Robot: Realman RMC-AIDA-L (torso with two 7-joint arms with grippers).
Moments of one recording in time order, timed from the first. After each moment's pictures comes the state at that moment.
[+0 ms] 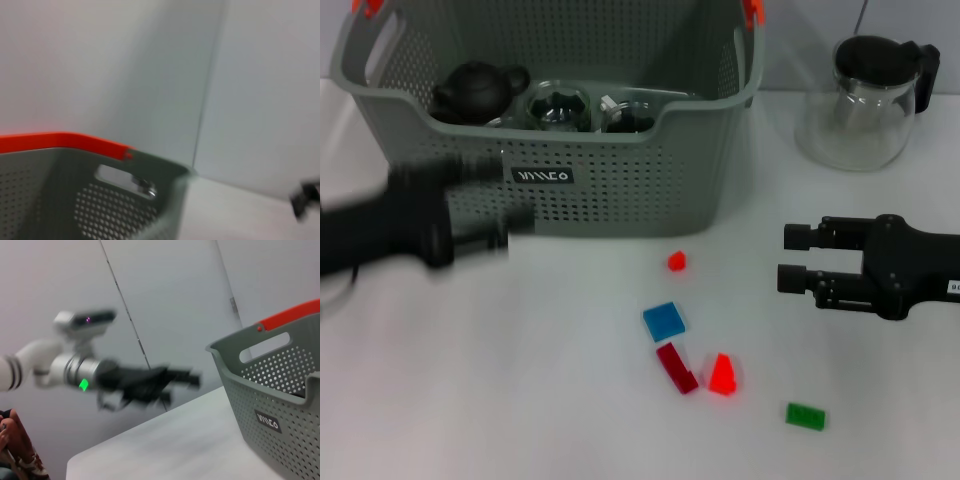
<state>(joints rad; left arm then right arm) -0.35 -2.14 0.57 0.96 1.88 1.72 -1.40 0.52 2.06 -0.67 -0.69 -1.97 -1.79 1.47</state>
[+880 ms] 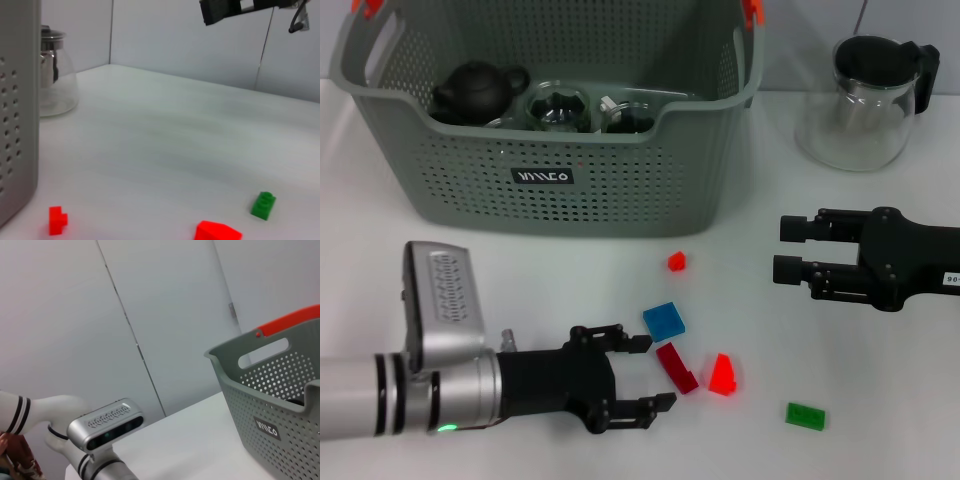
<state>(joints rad) -0.44 -2.18 0.95 0.43 1.90 1.31 -0.96 0.54 2.06 -0.65 -0.69 -1.96 -1.78 1.48</state>
